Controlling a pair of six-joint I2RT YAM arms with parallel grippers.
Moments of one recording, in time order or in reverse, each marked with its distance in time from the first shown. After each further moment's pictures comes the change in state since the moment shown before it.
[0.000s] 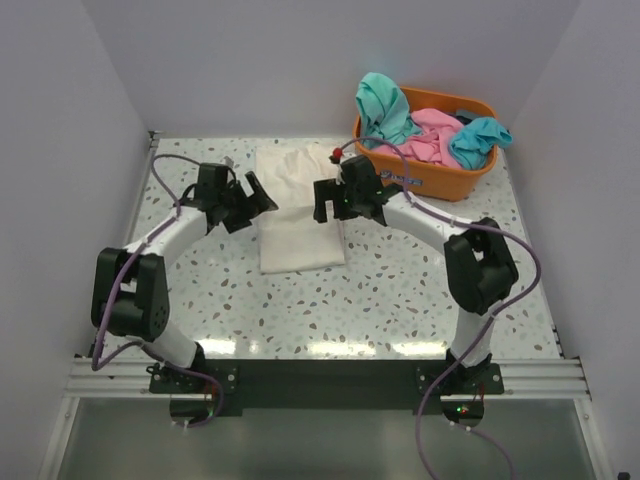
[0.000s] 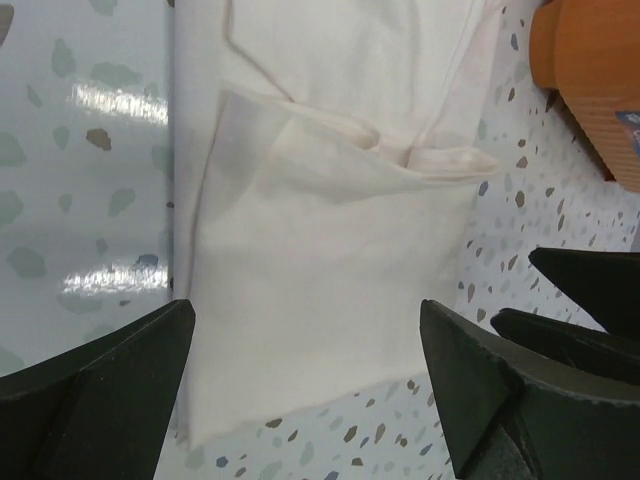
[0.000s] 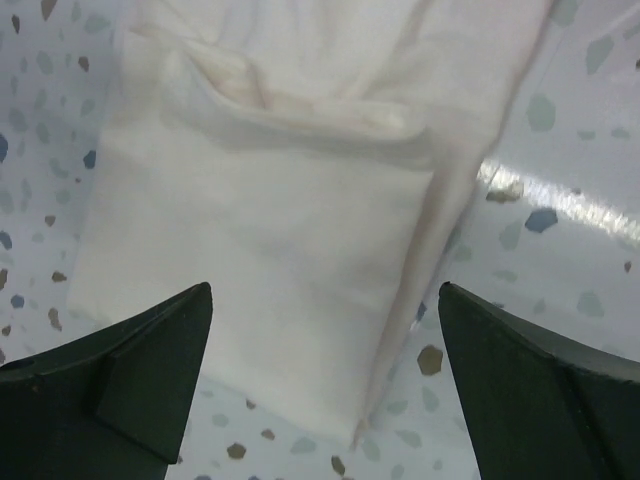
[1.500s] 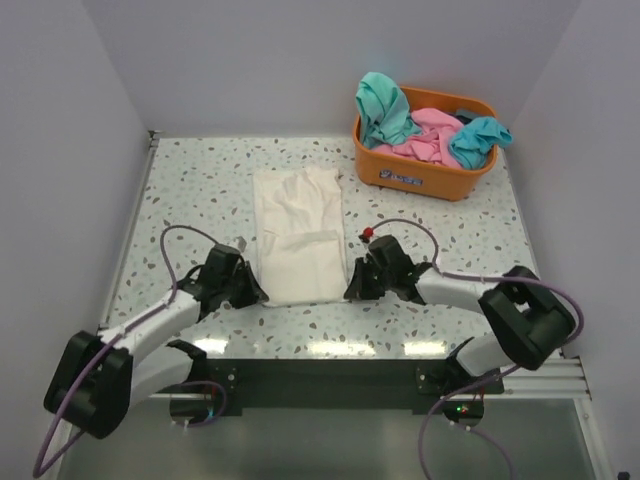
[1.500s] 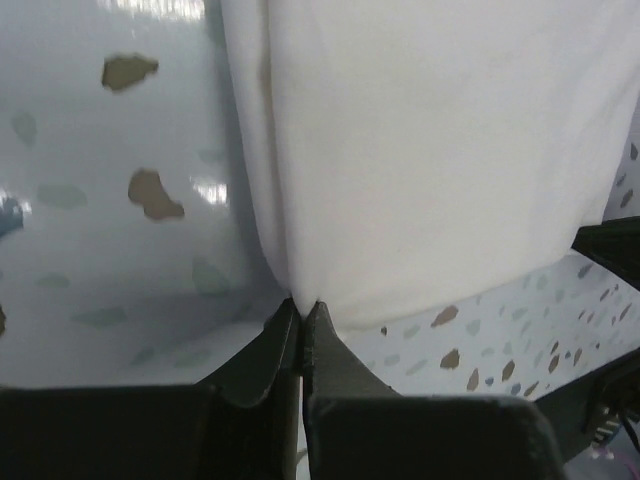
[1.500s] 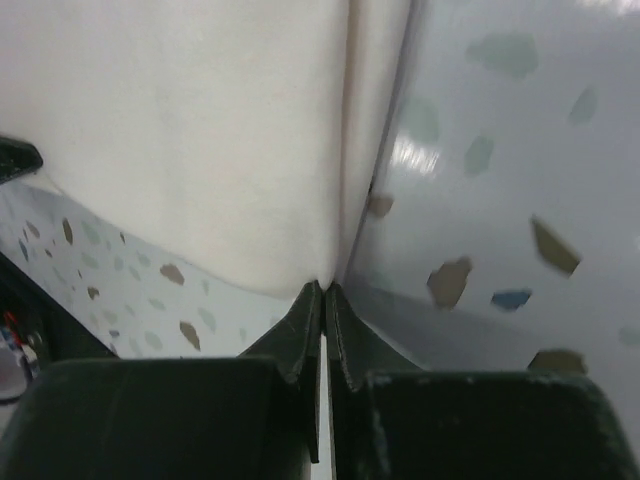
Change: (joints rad) left arm -0.212 -0.445 -0.637 0.061 -0.084 -0.017; right arm 0.058 -0.371 -0.816 0.347 -0.195 0.342
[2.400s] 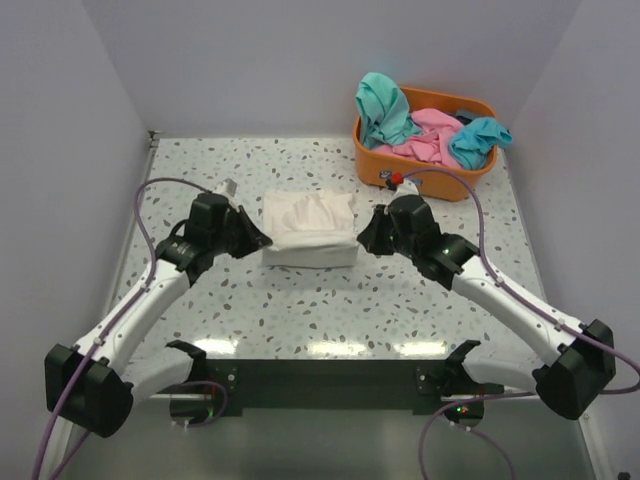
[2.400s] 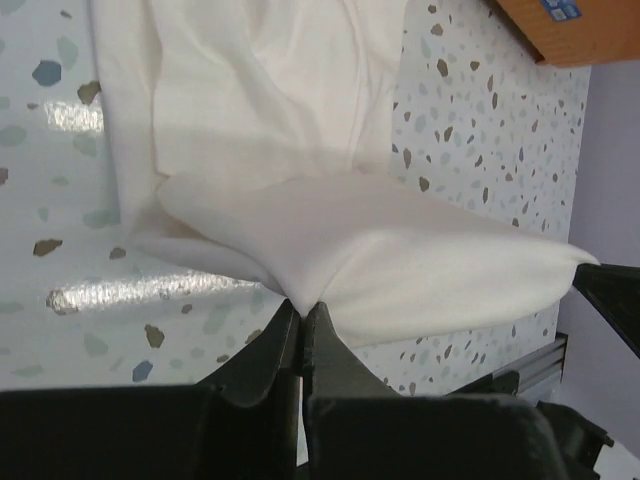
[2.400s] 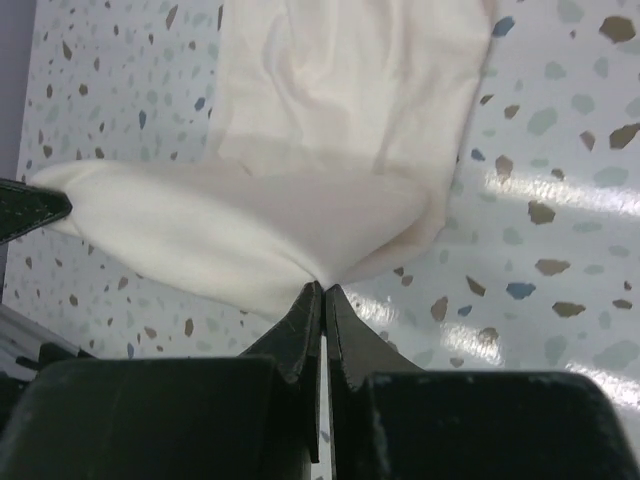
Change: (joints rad) left arm -0.005 -0.150 0.387 -0.290 -0.004 -0.061; right arm 0.081 -0.415 0.315 -0.473 0.363 -0.024
